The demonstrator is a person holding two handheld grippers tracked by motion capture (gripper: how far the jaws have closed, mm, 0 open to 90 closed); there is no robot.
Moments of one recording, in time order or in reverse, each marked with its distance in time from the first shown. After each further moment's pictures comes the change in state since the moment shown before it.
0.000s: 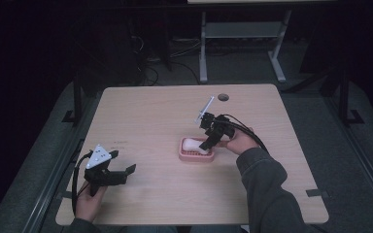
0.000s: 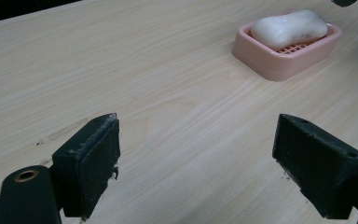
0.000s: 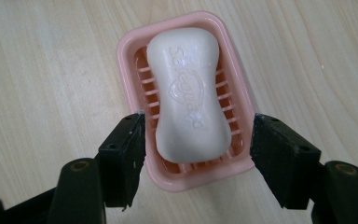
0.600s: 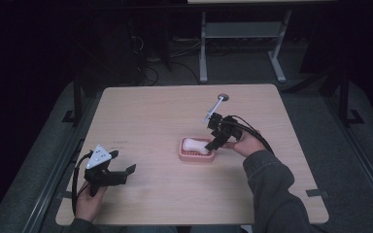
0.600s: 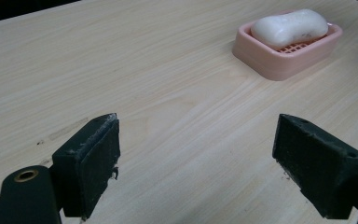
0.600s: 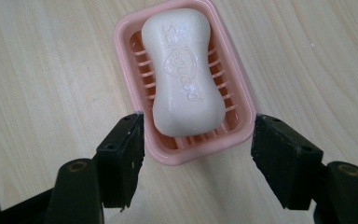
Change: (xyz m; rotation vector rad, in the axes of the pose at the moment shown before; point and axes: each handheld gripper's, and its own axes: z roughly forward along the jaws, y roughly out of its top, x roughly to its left) left arm 0.000 0.000 0.000 0.001 0.002 0.000; right arm -0.002 -0.019 -0.010 -0.026 -0.008 0.040
